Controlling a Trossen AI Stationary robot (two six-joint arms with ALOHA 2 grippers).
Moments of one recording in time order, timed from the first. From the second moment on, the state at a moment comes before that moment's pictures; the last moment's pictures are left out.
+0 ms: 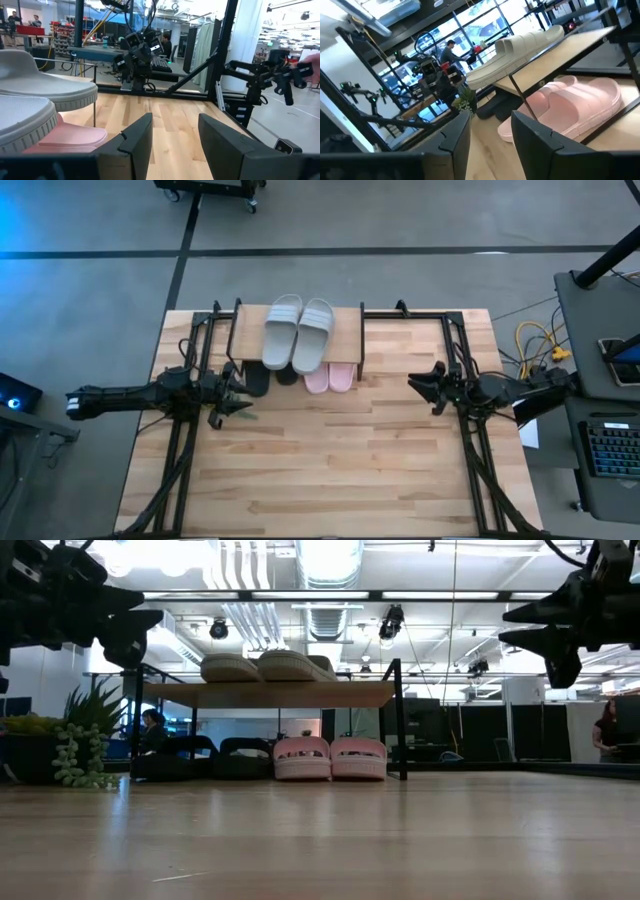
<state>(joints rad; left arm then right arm) 0.09 0.17 0.01 0.20 0.20 -0.15 0.23 0.00 0.01 0.06 0.53 0.51</state>
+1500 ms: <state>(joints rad) 0.09 0.18 0.00 0.20 0.20 -0.15 0.14 0.05 0.01 0.01 0.04 0.02</state>
